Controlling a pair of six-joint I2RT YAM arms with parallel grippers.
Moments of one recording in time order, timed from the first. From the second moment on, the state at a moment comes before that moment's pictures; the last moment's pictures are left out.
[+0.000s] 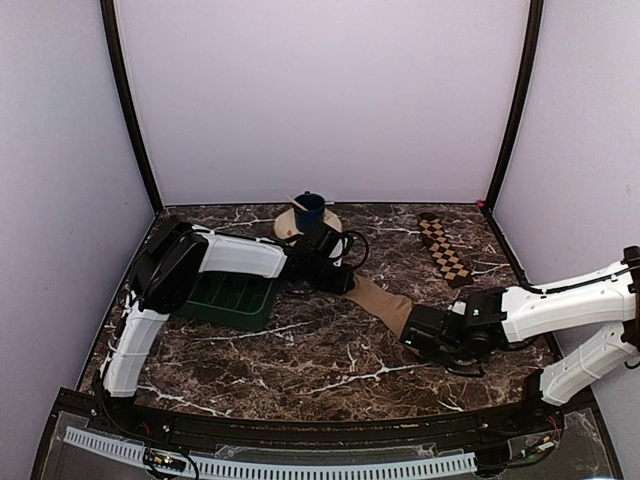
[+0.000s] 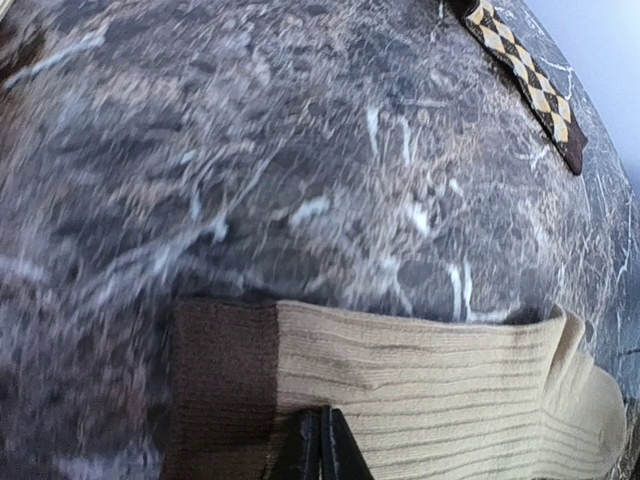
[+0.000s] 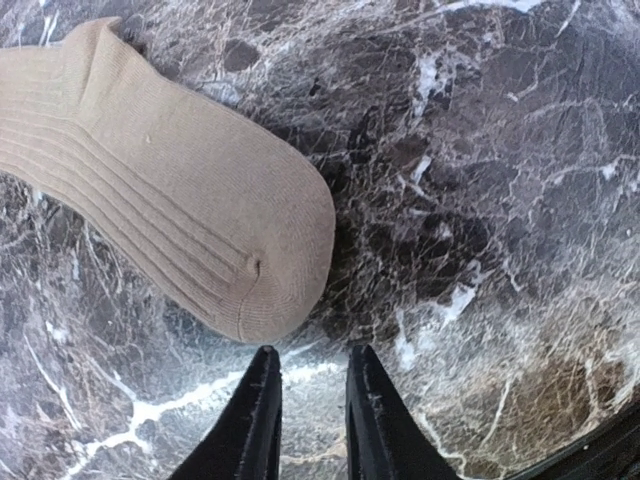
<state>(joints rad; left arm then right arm) -0.82 2.37 1.74 -0.19 0.14 -0.45 1.16 1.34 0.73 -0.85 0.55 1.60</state>
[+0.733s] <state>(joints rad) -0.87 2.09 1.32 -0.11 0.07 -0.59 0.99 1.40 0.67 -0.65 0.54 1.40</state>
